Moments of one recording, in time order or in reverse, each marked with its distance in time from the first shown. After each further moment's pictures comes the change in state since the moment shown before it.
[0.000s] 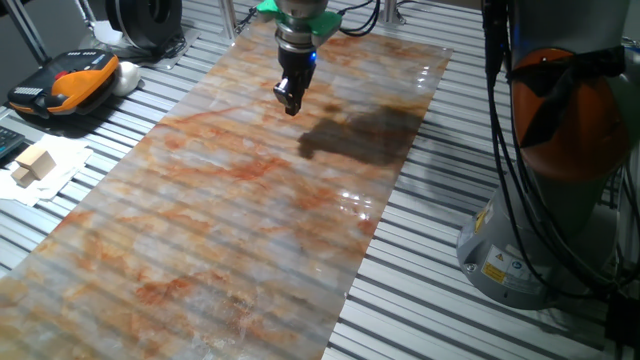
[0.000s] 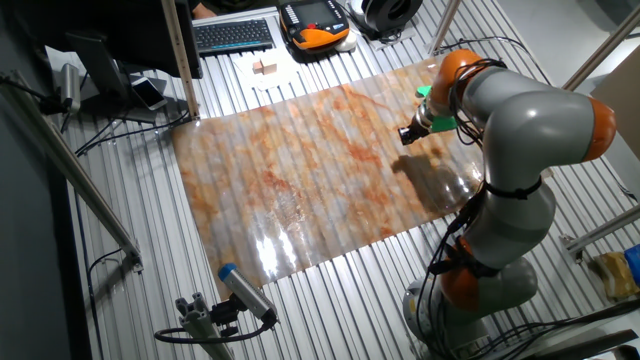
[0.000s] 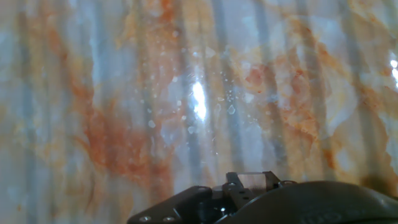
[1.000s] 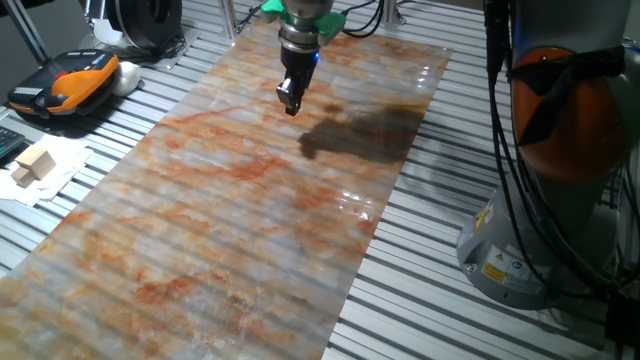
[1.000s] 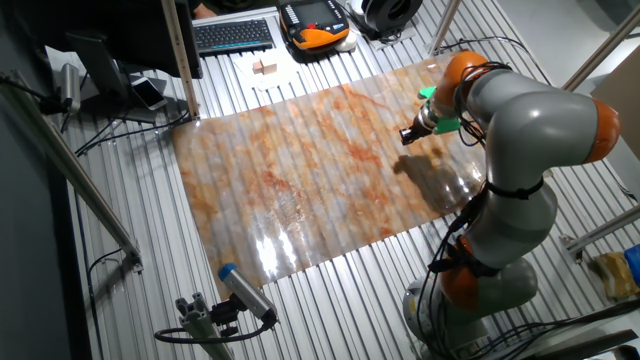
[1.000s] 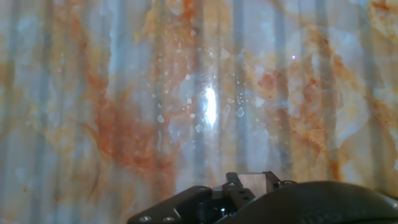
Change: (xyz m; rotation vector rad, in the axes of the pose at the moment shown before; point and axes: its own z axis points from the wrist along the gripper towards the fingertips) arm 0.000 0.000 0.000 -0.026 -0.007 -0.047
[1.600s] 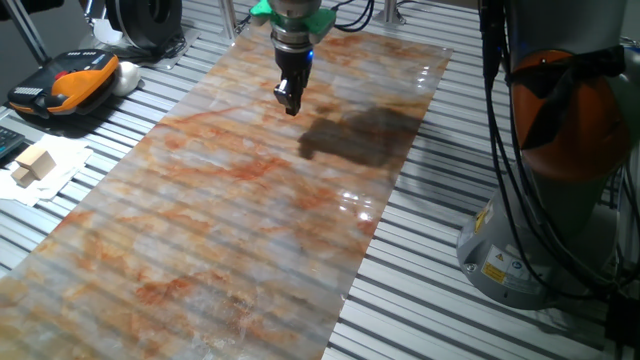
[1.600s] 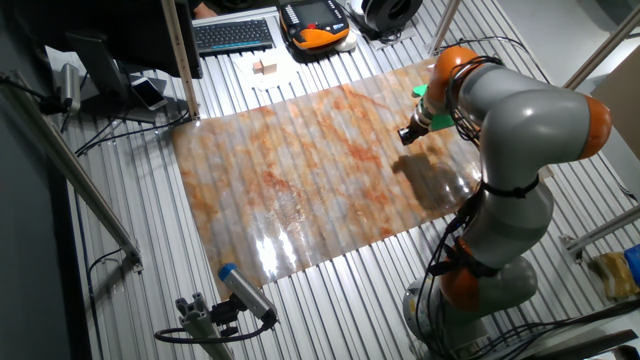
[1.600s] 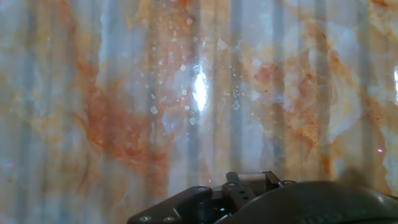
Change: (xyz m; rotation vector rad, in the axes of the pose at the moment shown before) arm 0.000 0.000 0.000 0.045 0.060 -0.019
